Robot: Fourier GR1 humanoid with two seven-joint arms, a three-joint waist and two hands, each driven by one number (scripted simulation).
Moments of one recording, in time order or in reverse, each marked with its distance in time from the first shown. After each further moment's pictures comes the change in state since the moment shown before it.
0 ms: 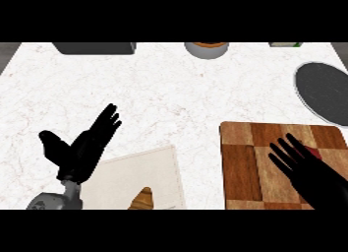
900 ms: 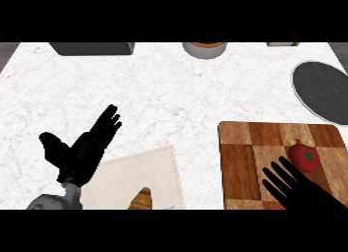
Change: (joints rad) left arm 0.003 0.042 -0.064 -0.028 0.036 0.075 -0.002; right arm -0.002 -0.117 0.170 -0.203 -0.192 0.193 0.094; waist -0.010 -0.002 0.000
